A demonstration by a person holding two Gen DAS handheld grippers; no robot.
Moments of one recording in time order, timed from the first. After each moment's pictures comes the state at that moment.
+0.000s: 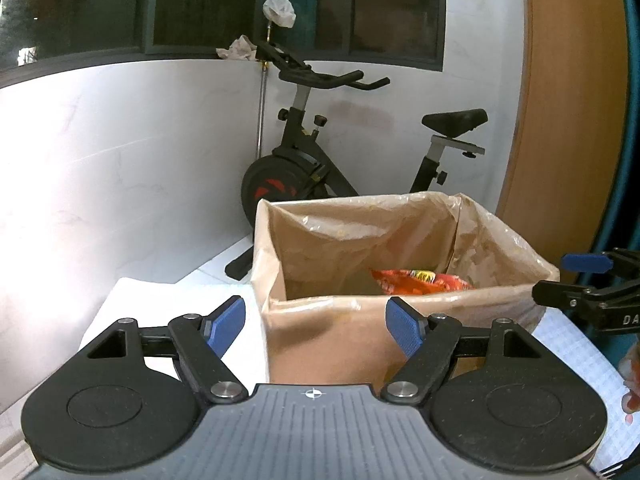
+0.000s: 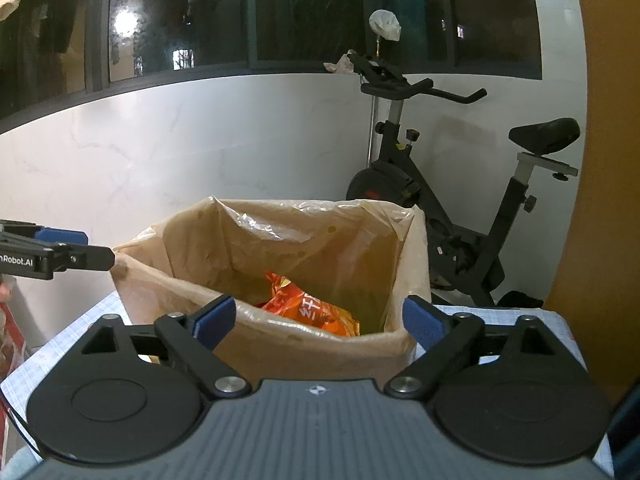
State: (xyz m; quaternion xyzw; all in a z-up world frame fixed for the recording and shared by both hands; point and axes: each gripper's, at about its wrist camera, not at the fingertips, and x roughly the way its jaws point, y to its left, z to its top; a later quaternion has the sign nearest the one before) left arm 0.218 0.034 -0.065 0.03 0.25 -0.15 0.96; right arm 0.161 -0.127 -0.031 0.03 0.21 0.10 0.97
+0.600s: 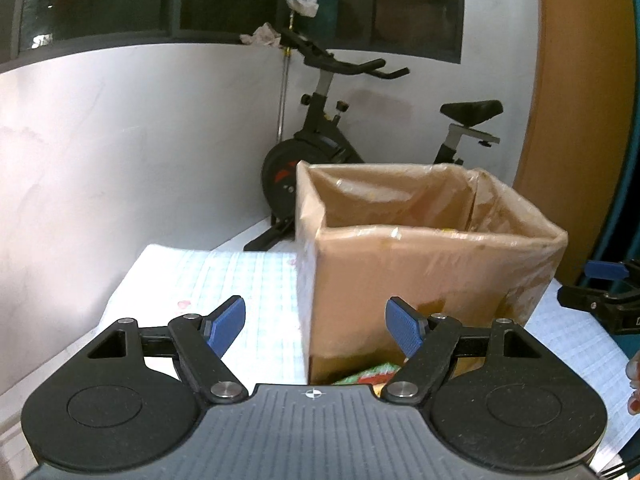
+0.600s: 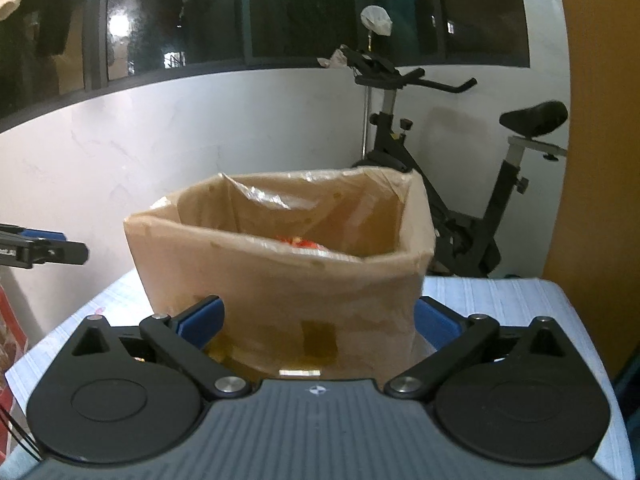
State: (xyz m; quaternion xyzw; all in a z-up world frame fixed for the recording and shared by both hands) left arm 0.179 0.075 -0.084 0.02 0.27 -0.12 0.96; right arm 0.124 -0.121 -0.061 0.05 0.22 0.09 0.97
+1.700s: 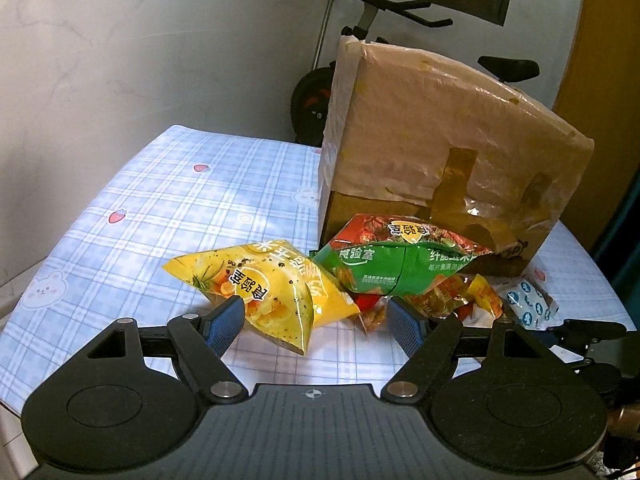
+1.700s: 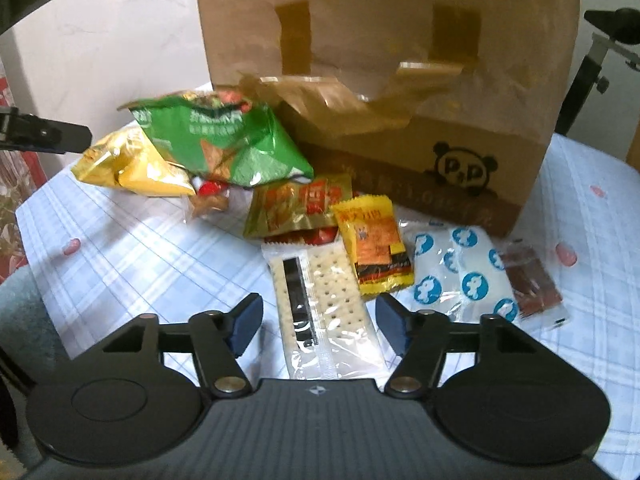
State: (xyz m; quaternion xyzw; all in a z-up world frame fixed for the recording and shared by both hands) left arm 0.129 0.095 -0.175 -0.04 0.35 -0.08 0.93; right arm 0.112 -0.061 -0.213 -0.01 0.38 0.17 0.91
